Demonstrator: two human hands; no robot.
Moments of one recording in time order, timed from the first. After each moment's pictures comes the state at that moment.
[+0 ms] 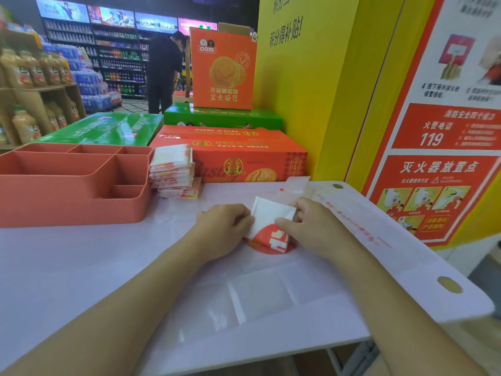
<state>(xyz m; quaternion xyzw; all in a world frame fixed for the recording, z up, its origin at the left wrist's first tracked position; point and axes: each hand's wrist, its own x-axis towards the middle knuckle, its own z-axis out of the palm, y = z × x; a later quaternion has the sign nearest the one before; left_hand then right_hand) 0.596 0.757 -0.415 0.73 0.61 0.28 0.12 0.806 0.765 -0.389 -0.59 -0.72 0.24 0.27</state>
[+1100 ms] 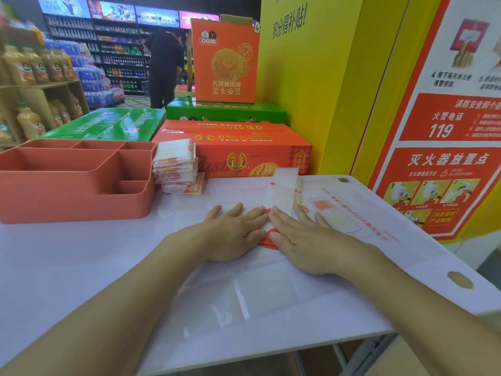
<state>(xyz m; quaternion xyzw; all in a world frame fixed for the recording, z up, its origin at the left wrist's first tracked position) 0.599 0.757 -0.411 0.82 0.57 -0.03 0.10 0.800 0.764 -0.410 -0.51 -0.85 0.06 -0.08</state>
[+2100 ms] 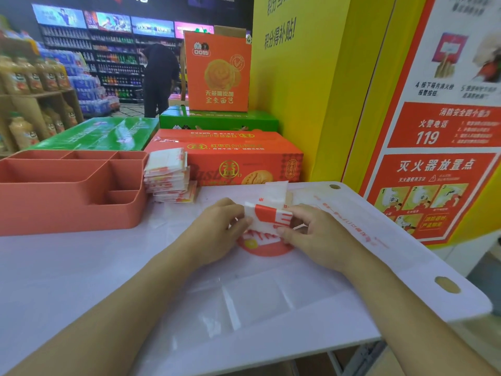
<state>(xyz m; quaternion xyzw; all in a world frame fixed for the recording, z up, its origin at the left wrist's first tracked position) 0.592 0.757 -0.413 0.78 0.52 0.32 0.11 0.827 0.761 -0.397 -0.43 -0.80 0.25 0.33</state>
